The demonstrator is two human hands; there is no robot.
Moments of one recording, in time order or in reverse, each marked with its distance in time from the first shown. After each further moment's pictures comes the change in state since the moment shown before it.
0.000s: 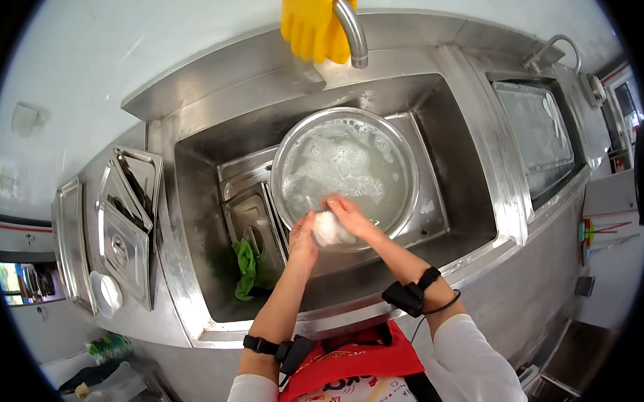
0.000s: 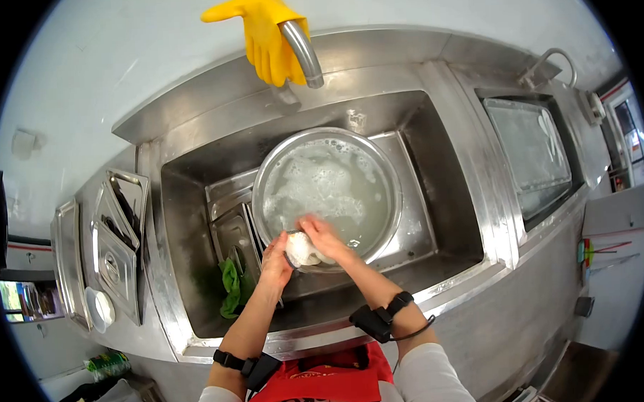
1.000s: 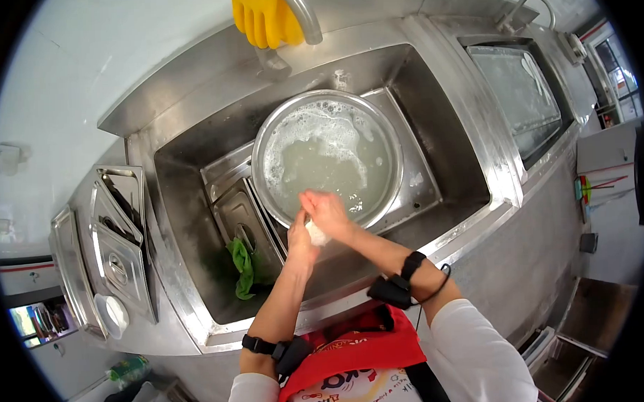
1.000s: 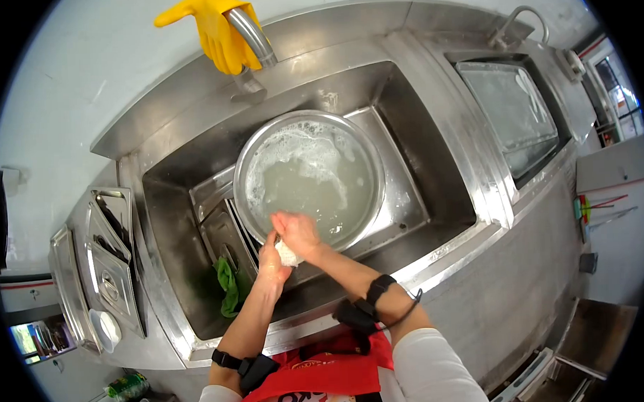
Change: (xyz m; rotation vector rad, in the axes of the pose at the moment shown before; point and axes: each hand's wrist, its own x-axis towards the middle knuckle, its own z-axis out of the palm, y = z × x) left_hand -0.029 -0.011 0.010 0.090 0.065 -0.173; right_hand -0.031 -0.007 0.039 -0.314 0.202 -0.270
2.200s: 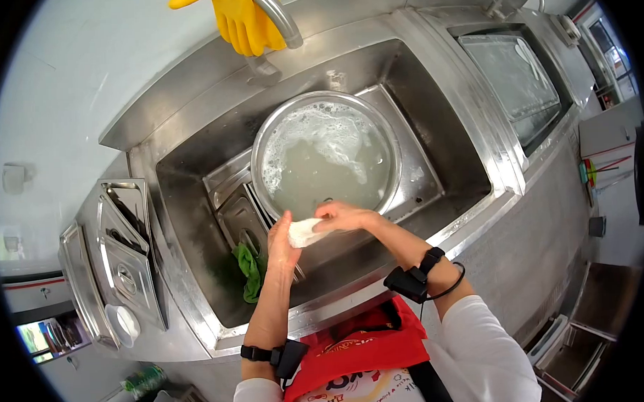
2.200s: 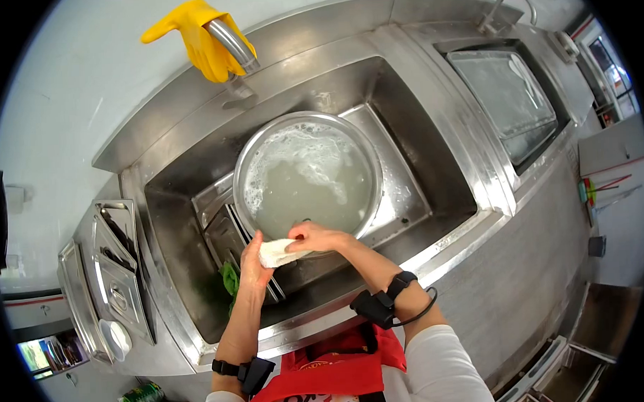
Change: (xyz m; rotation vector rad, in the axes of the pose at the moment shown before) left_hand 0.000 0.030 -0.032 0.113 -0.287 0.147; right_hand 0.009 0.022 -0.056 0.083 -0.747 0.079
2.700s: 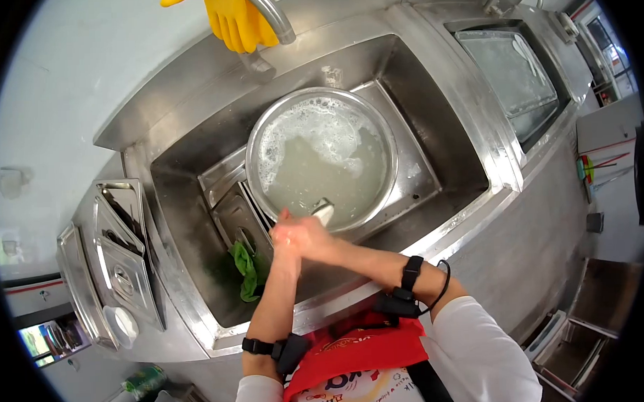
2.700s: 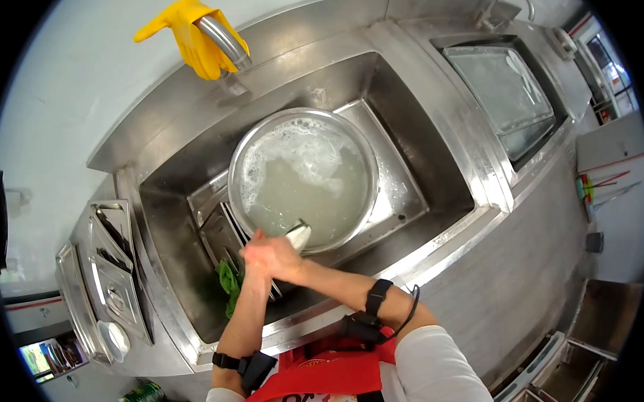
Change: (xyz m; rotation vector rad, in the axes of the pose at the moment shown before) left_hand 0.049 -0.050 -0.043 -0.572 -0.476 -0.093; right_hand 0.018 -0.058 0.063 -0.120 0.718 -0.506
